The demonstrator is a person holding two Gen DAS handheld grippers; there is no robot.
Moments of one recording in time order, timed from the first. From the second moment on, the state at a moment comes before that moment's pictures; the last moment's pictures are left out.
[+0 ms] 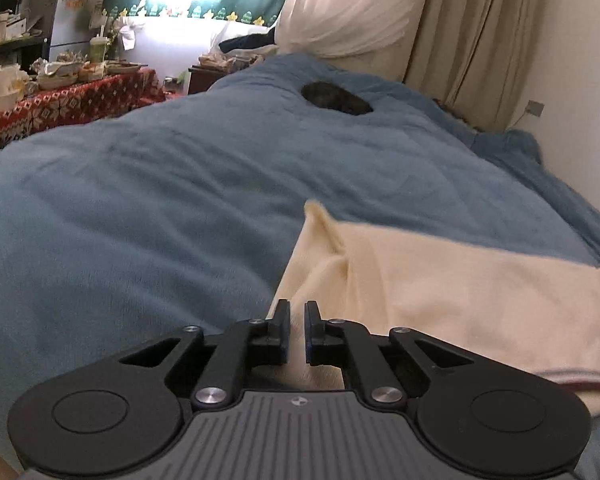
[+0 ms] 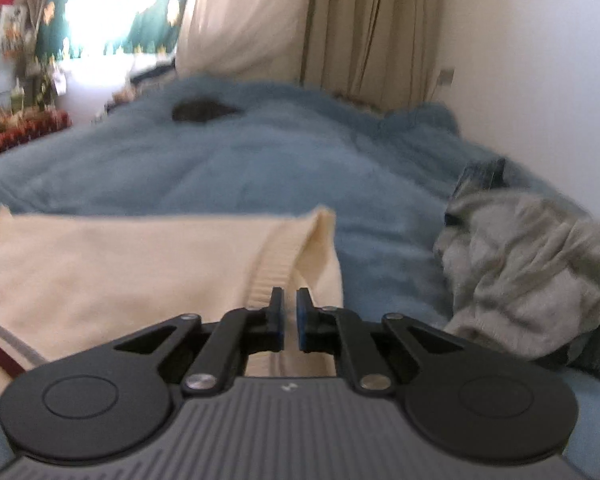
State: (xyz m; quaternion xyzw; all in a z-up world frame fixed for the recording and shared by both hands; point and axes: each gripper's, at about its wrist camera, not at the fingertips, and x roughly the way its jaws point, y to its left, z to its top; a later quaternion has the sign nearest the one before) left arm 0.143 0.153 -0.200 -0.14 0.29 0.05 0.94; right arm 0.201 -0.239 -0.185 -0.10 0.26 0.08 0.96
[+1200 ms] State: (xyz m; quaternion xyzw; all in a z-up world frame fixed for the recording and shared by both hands) left arm 0.143 0.150 -0.193 -0.11 0.31 0.02 0.94; right arm 0.126 -0.307 -0.160 0.01 0.29 0.10 0.95
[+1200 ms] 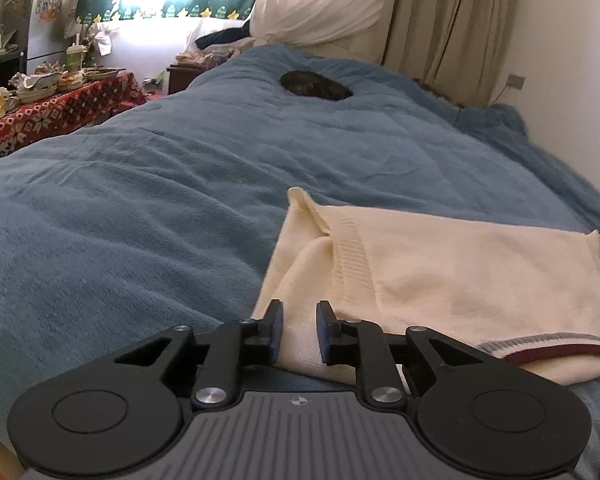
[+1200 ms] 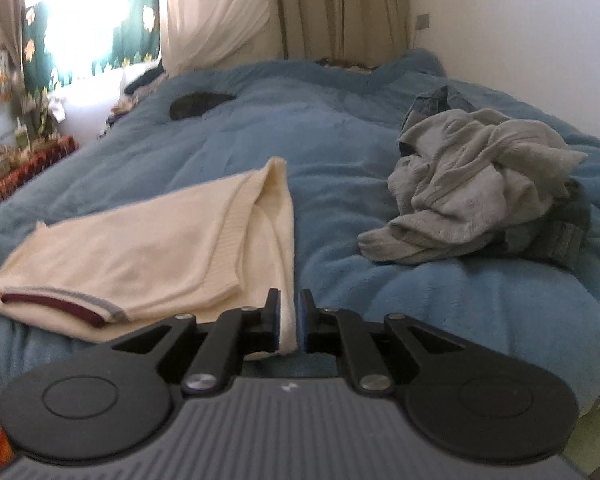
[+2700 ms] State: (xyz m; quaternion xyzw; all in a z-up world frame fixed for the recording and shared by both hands) left arm 0.267 0.157 -0.195 -0.10 0.44 -0.03 0.89; right arm 0.121 -0.292 -0.162 0.03 0.29 0.12 0.95
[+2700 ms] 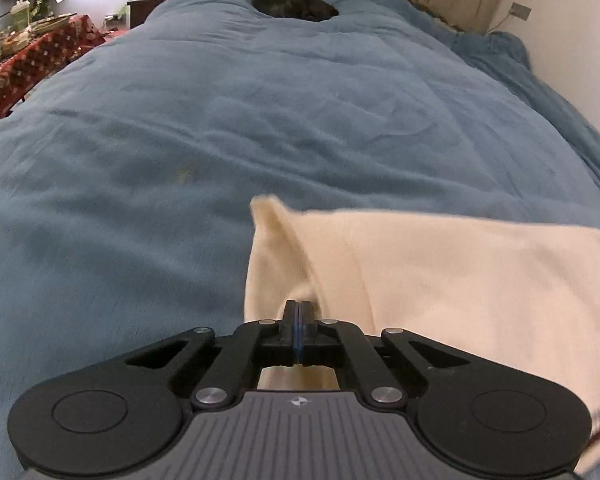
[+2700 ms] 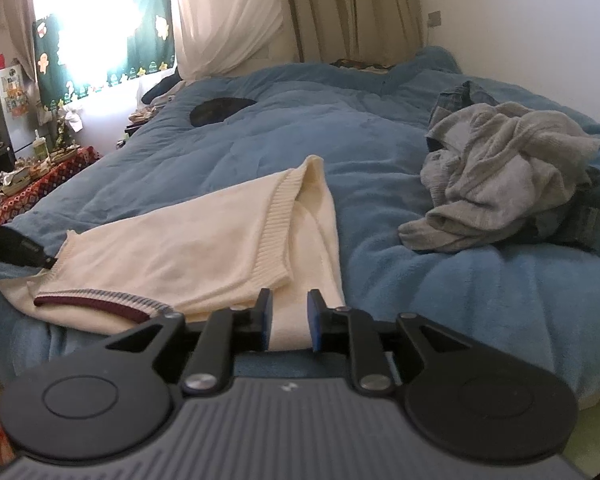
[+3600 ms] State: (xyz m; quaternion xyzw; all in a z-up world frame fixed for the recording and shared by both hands) left arm 0.185 0.107 -0.191 -0.14 0.40 -0.08 0.90; right arm 0.146 -0.201 -0.186 -0.08 0.31 0.19 0.93
